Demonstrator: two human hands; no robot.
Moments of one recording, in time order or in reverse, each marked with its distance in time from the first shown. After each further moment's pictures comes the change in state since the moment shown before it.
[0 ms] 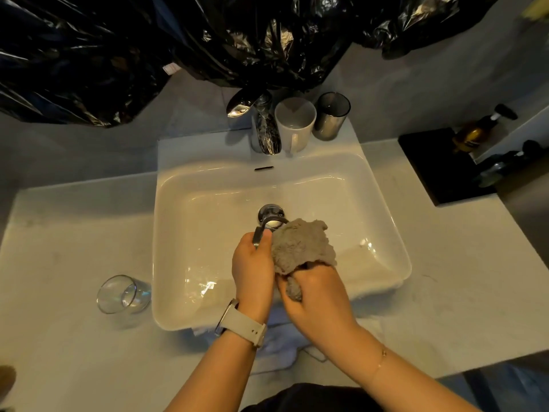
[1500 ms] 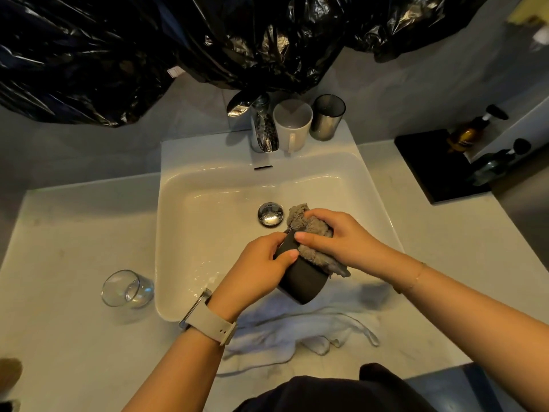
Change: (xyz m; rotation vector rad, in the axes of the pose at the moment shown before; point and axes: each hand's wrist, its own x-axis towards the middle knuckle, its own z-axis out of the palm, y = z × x) left_hand -0.018 0.026 -0.028 0.405 -0.614 0.195; right_hand 0.053 0.037 -0.064 0.461 -0.393 0.200
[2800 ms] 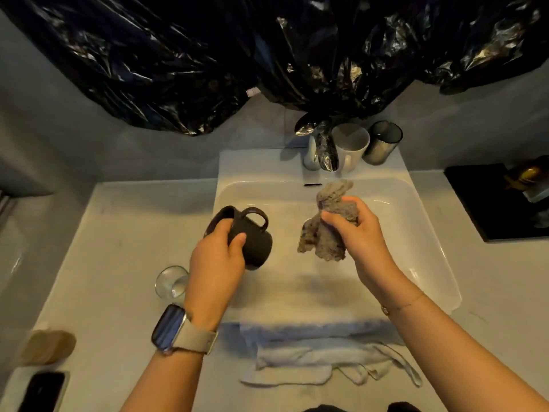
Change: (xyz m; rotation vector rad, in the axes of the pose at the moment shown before) left_hand -0.045 -0.037 -0.097 0.292 0.660 -0.027; right_hand 0.042 -0.048 0.059 0.443 0.423 0.092
